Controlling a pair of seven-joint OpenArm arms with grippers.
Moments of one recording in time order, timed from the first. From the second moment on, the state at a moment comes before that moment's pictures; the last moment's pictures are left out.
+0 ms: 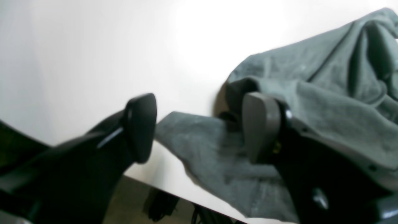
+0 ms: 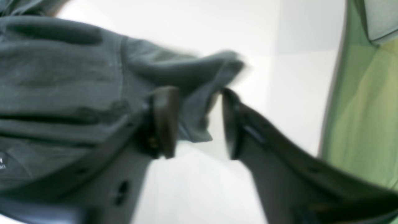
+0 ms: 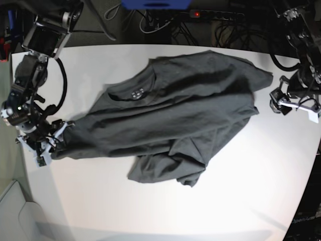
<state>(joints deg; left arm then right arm) 9.4 -15.7 -31.5 108.6 -33.7 9.5 69.6 9.6 8.4 25.3 93.6 5.0 39.9 -52.9</state>
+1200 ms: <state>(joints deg) -27.6 -13.0 12.7 58.4 -35.7 10.1 47.7 1.6 4.2 27.6 104.8 5.0 39.9 -58.9</state>
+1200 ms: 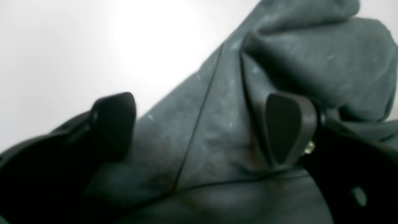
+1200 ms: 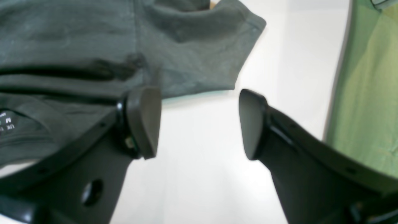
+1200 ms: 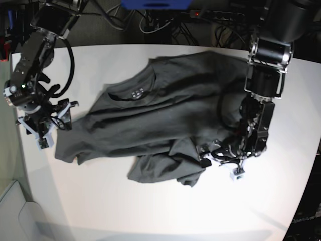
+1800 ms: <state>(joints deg) -25.9 -14.7 11.9 55.6 -37.3 9.4 47.2 1.8 4.2 27.6 104.7 4.9 39.9 -58.9</state>
